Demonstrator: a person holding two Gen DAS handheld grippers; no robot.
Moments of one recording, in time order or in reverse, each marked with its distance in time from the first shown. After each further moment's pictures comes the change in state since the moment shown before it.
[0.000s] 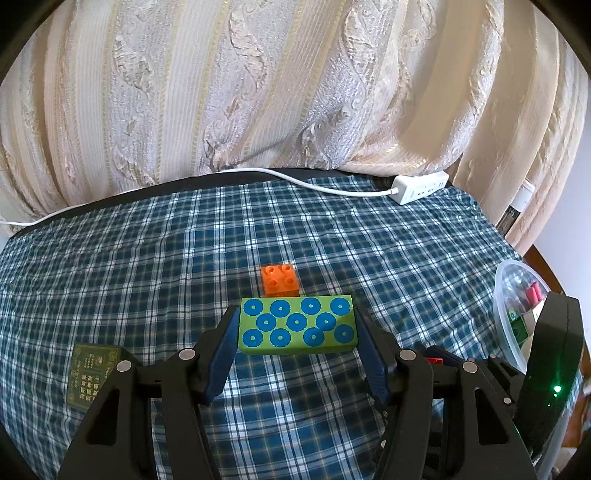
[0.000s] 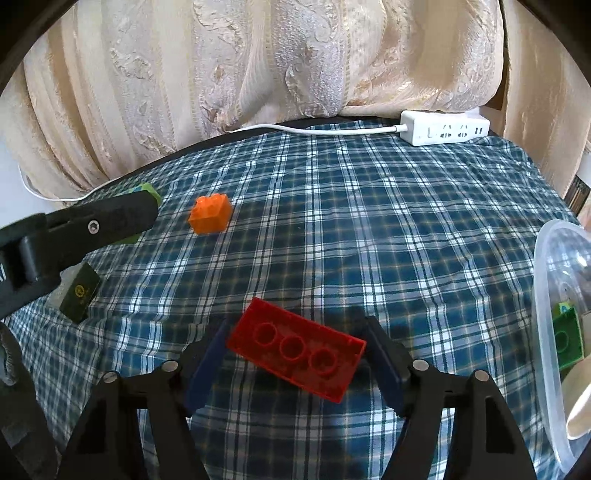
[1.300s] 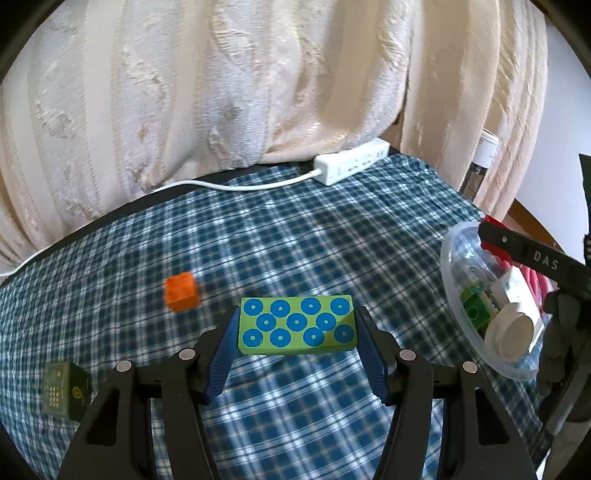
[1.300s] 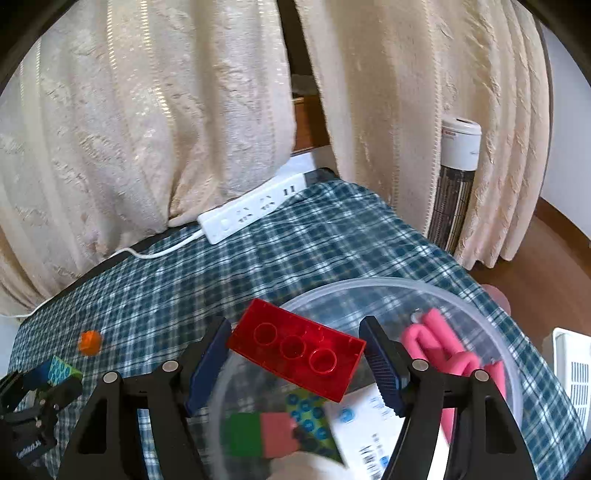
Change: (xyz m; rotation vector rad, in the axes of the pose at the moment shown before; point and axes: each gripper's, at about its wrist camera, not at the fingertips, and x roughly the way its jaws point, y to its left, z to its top) left arm 0.008 -0.105 -0.004 0.184 0.029 -0.038; right arm -0.086 -0.197 0.030 0.291 -0.215 -0.213
